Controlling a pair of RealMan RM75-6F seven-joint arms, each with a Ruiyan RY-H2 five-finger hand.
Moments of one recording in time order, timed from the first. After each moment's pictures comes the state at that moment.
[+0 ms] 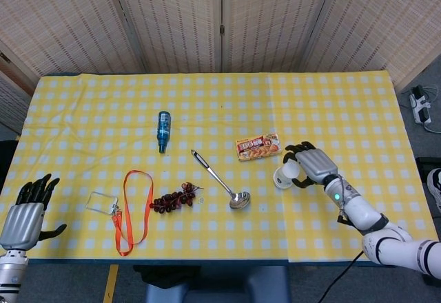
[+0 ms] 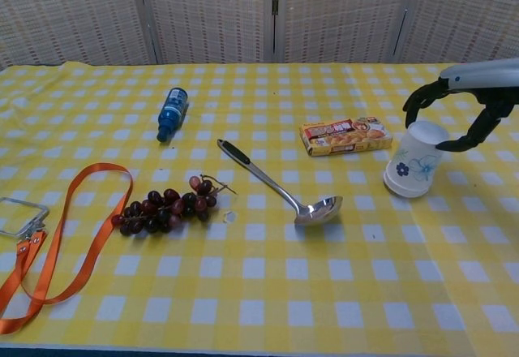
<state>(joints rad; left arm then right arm) -0.15 -1.15 -0.04 -1.63 1.39 1.37 0.15 0.75 -1.14 0.11 -1.62 -1.05 0.66 -0.09</state>
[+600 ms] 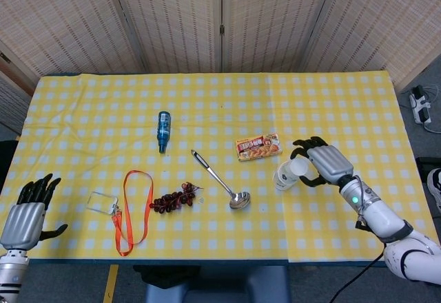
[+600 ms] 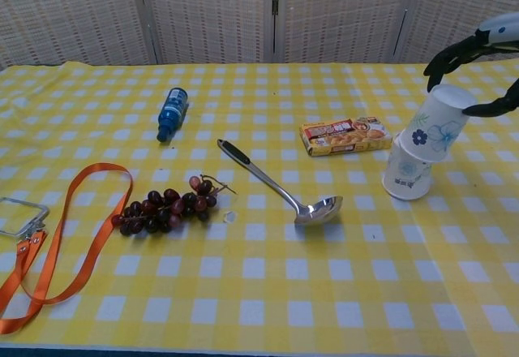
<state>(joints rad) -0.15 -1.14 -0.04 -1.65 1.39 1.36 0.16 0.69 -0.98 0.13 -1.75 -1.16 0.72 0.03</state>
